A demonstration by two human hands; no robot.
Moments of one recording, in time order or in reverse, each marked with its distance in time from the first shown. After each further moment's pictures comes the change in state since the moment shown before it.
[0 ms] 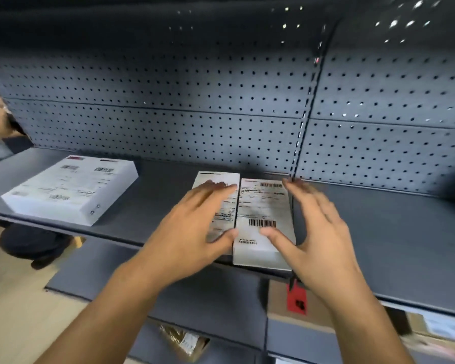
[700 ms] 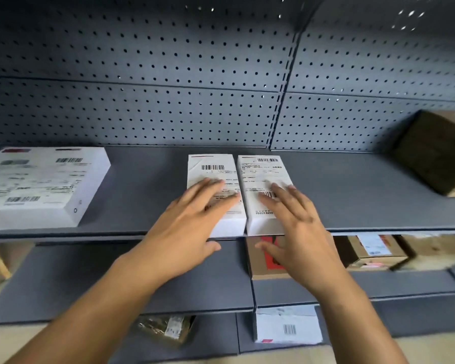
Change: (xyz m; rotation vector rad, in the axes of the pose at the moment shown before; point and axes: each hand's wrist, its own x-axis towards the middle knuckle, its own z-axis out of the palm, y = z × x) left_hand -0.017 -0.070 0.007 0.120 -0.191 0.349; right_hand -0.055 -0.049 0.050 -0.446 -0.134 0.134
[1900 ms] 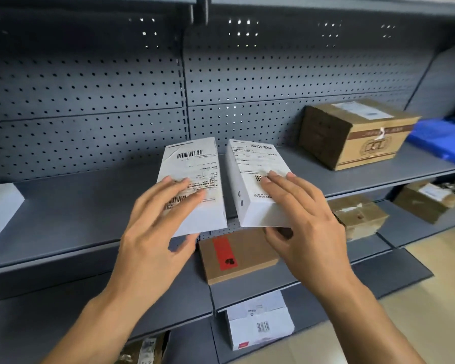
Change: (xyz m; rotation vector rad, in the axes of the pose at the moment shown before) left_hand -0.008 0.137 -0.001 -0.286 0.670 0.228; right_hand -0.107 0.067 -0.105 -0.070 0.477 0.020
